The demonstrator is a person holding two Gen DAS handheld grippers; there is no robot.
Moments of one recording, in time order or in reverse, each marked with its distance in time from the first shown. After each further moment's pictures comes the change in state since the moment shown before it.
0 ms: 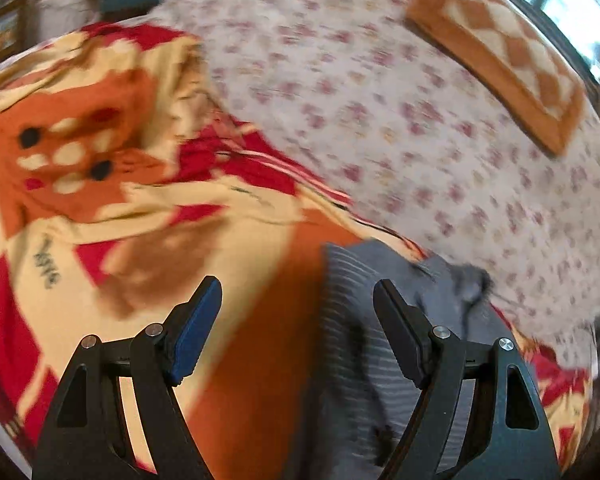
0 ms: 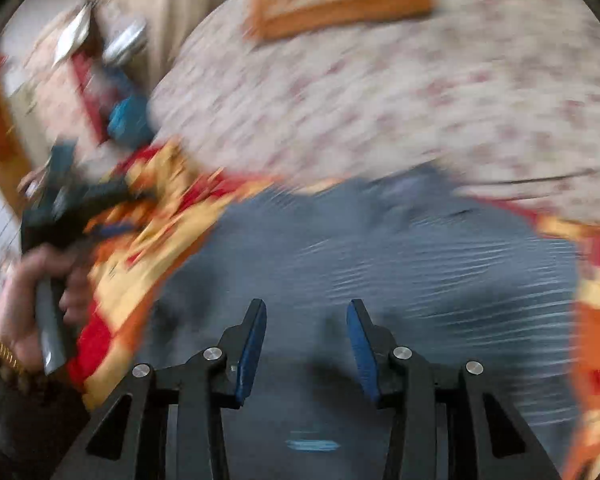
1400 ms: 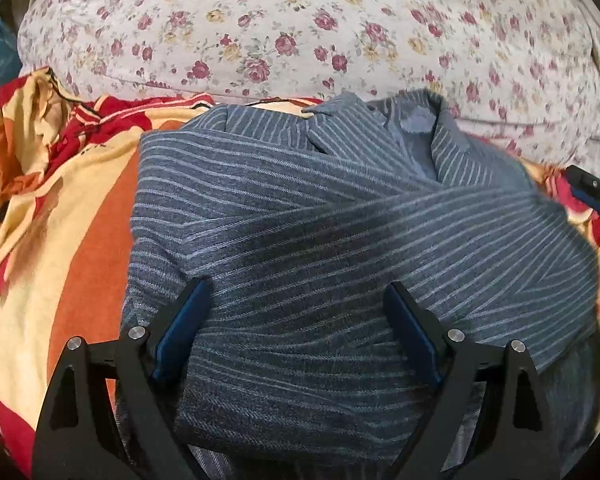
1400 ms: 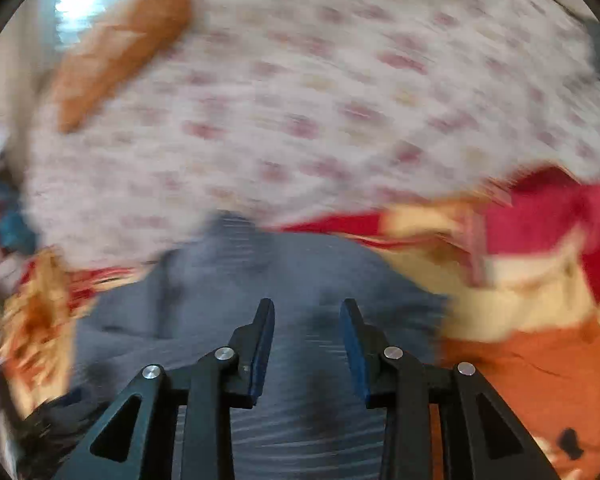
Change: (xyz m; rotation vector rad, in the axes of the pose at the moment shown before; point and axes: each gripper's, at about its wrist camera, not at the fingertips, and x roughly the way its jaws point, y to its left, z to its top) left arm 0.066 -0.106 -0.093 0.440 0.192 -0.008; right arm 0.030 -0.125 0.045 0.258 -0.020 -0.166
